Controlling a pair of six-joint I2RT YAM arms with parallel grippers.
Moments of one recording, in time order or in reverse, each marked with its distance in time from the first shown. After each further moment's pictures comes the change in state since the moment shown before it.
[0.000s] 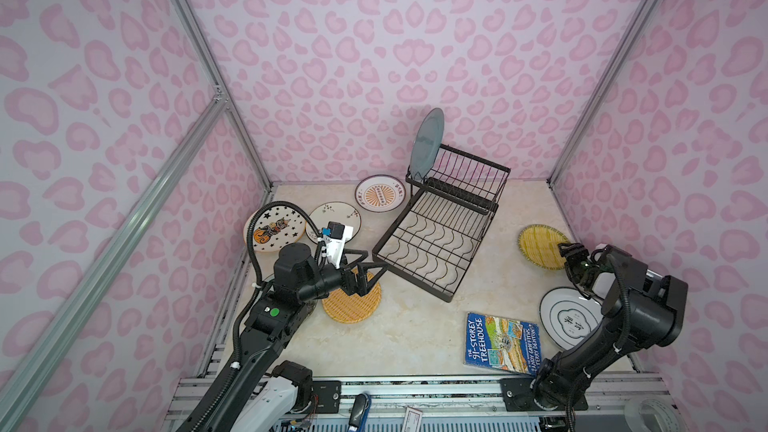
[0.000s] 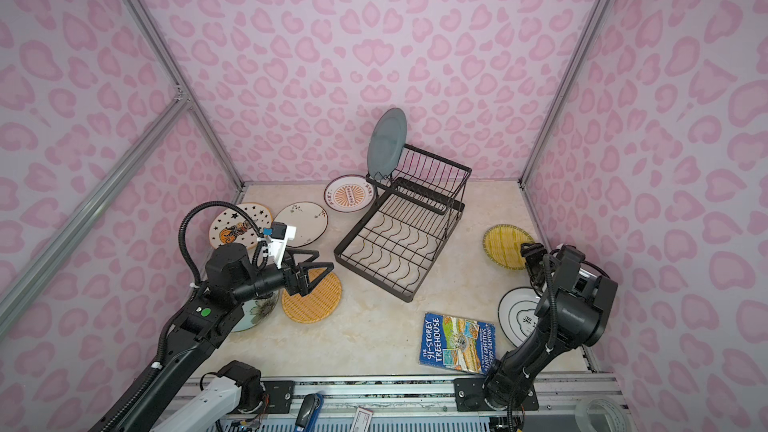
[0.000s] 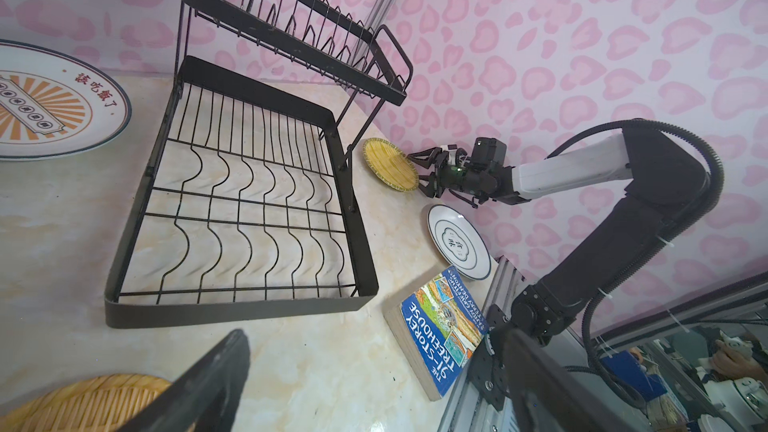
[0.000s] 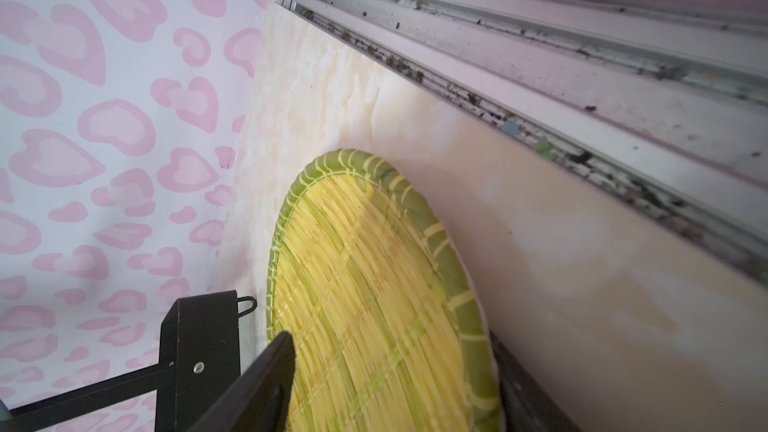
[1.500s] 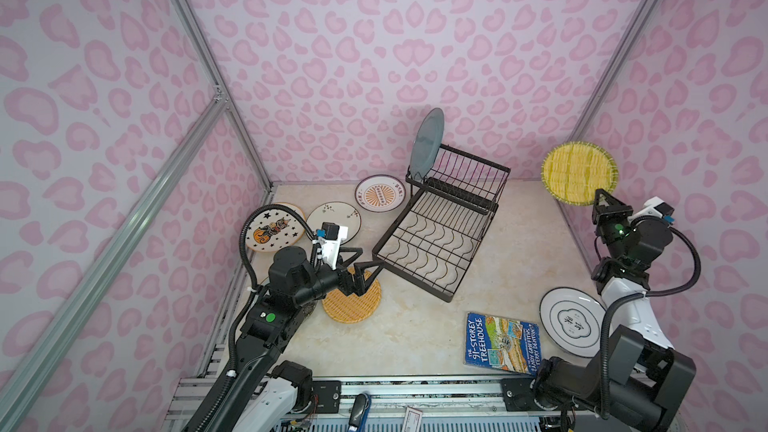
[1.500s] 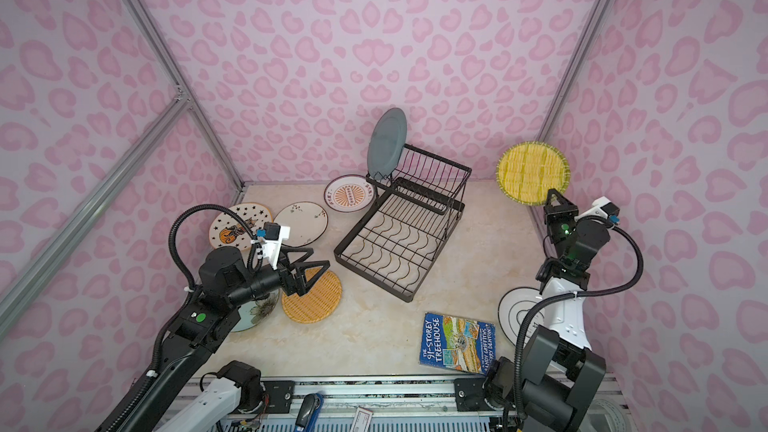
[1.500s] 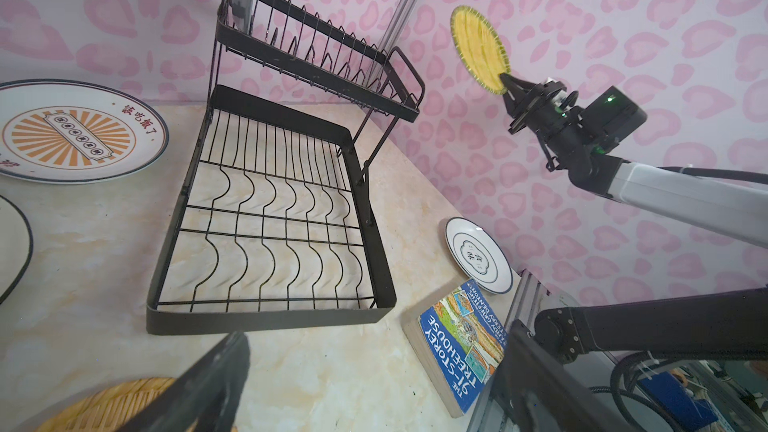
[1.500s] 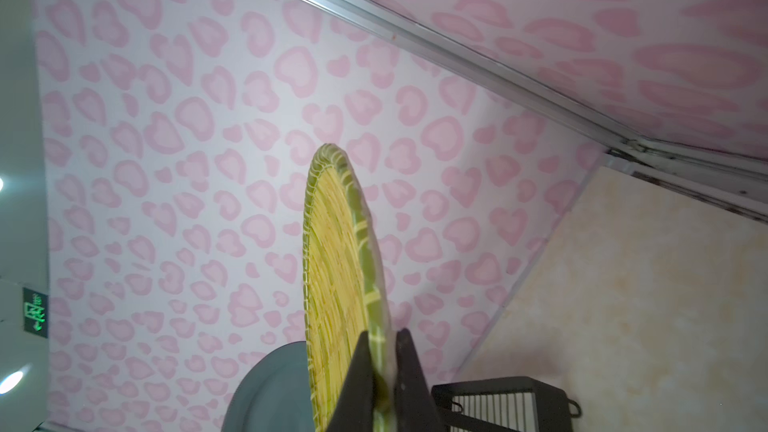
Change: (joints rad) left arm 0.009 -0.046 -0.005 -0.003 -0.065 0.028; right arm 0.101 -0.582 0.107 0.151 0.066 0.488
